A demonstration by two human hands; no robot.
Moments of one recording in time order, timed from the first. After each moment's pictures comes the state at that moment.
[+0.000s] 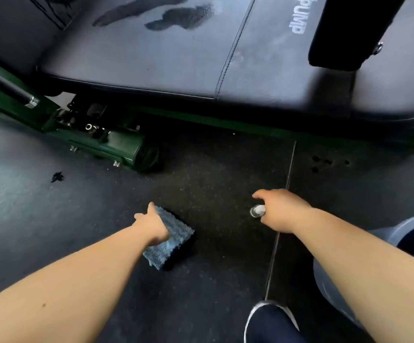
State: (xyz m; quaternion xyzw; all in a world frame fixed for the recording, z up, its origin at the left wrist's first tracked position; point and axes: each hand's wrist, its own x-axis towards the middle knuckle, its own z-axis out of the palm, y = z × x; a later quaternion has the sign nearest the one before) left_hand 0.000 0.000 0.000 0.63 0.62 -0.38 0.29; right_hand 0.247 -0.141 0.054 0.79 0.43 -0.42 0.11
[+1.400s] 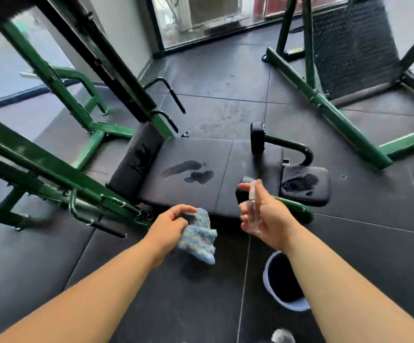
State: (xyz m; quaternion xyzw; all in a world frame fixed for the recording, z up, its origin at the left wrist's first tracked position) left_hand 0.023 -0.055 0.725 0.64 0.50 0.05 0.58; right_hand 0.207 -0.172 0.727 0.53 -0.01 -0.60 -0.60
